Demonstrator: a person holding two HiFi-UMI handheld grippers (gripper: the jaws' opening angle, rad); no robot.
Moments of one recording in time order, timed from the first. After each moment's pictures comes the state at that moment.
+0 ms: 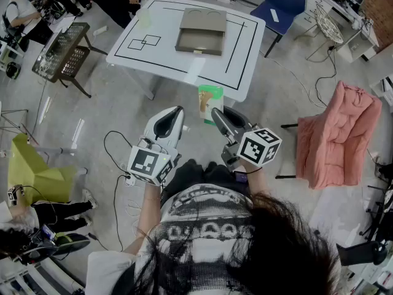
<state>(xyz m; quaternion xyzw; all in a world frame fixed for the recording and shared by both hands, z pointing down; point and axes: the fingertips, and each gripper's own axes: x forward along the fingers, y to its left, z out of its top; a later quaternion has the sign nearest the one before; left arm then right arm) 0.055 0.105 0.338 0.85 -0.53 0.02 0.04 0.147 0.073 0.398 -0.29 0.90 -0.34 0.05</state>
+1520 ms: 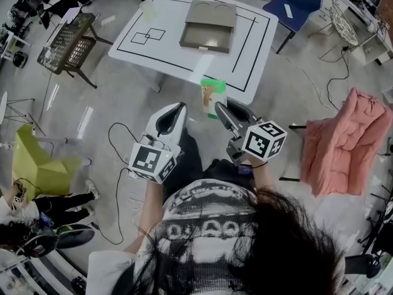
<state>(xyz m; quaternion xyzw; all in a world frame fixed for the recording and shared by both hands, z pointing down) 0.059 0.056 0.368 0.83 -0.55 0.04 0.06 0.147 0.016 0.429 -0.25 0.91 -0.34 0.03</state>
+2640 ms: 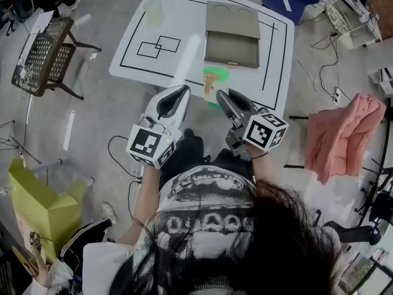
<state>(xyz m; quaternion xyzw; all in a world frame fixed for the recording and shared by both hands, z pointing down) -0.163 -0.121 0.383 0.88 -0.46 0.02 0.08 -0.070 -0.137 0.448 -0.34 0.87 -0.36 0.01</state>
